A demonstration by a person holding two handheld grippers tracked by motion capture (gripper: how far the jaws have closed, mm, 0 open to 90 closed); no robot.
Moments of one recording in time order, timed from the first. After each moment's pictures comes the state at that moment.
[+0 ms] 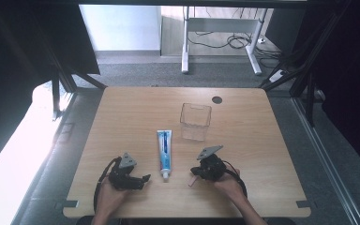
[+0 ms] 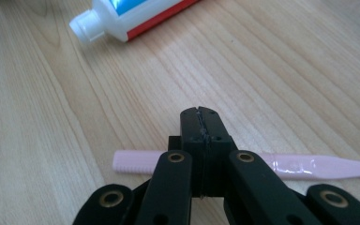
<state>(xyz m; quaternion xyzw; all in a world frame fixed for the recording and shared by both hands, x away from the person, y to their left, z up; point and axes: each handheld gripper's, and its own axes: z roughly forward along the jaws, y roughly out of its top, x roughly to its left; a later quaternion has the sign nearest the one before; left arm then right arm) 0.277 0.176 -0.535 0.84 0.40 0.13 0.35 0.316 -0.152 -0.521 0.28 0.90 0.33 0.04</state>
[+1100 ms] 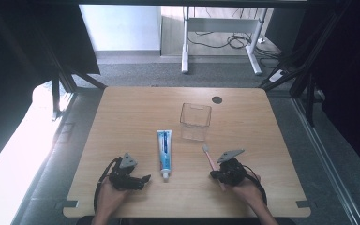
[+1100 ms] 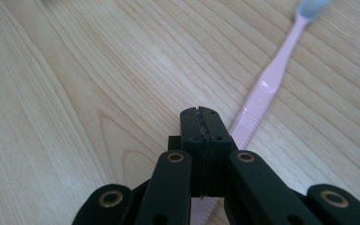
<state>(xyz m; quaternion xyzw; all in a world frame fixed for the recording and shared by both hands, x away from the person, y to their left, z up) 0.277 0.174 -0.537 0.84 0.40 0.13 0.35 0.303 -0.212 -0.520 0.33 0.89 0.31 0.05</state>
